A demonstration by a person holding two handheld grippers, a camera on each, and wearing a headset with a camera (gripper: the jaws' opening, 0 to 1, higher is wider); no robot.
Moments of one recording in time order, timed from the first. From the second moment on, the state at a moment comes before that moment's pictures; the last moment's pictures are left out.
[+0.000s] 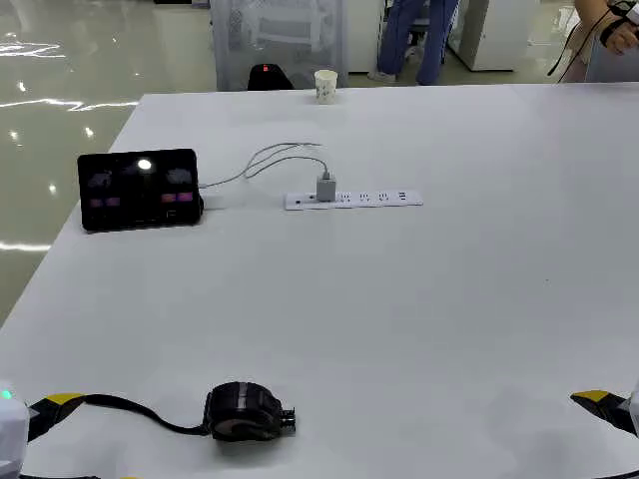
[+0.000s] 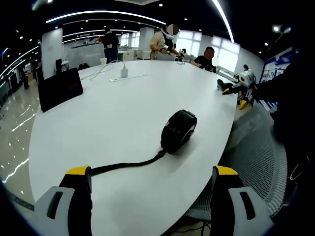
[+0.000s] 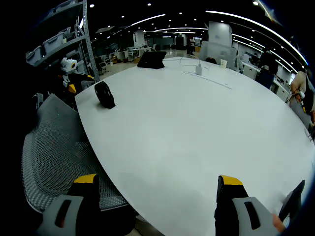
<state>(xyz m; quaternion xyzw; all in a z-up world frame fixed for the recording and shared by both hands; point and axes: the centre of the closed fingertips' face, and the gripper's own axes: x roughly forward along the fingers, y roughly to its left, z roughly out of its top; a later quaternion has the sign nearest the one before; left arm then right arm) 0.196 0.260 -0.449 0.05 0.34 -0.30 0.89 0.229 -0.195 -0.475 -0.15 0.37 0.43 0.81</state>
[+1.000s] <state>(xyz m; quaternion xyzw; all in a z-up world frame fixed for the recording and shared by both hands) 0.194 0.250 -0.451 0.07 0.34 -0.33 0.88 0.246 -0.190 -0.467 -0.20 0.34 0.45 0.80</state>
